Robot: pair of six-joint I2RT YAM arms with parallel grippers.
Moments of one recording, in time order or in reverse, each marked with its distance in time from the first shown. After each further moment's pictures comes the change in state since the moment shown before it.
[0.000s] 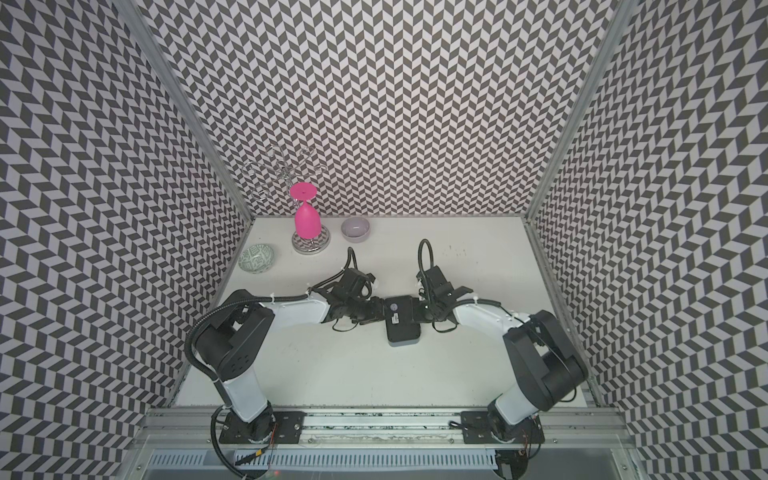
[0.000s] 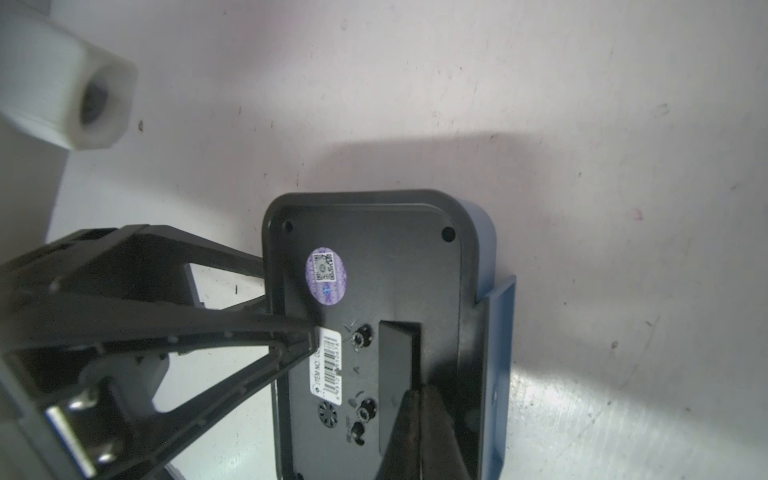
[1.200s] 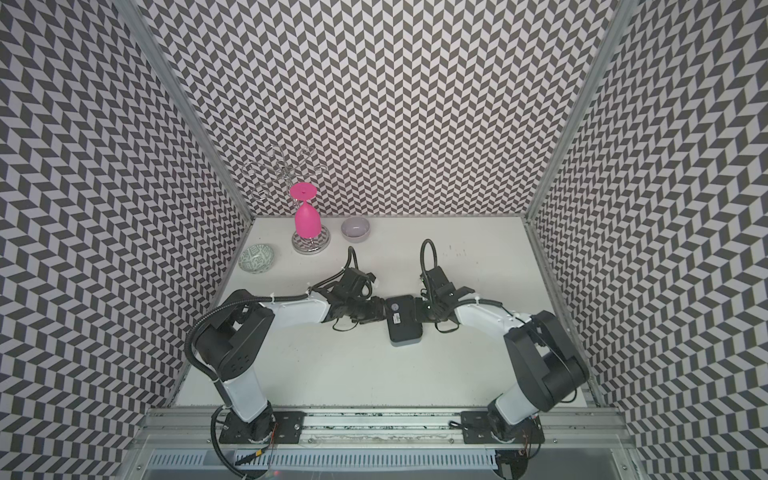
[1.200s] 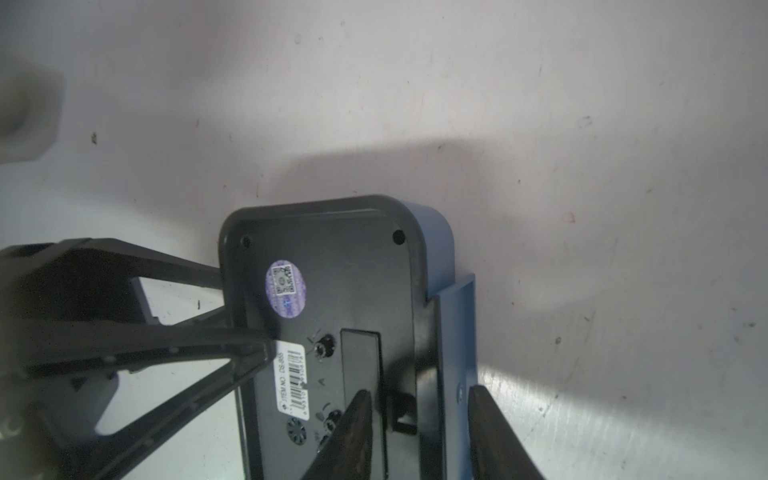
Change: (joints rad) left arm 0.000 0.000 0.006 -0.007 0.000 0.018; right arm -0.021 -0.005 -0.016 -0.007 0.061 -0.011
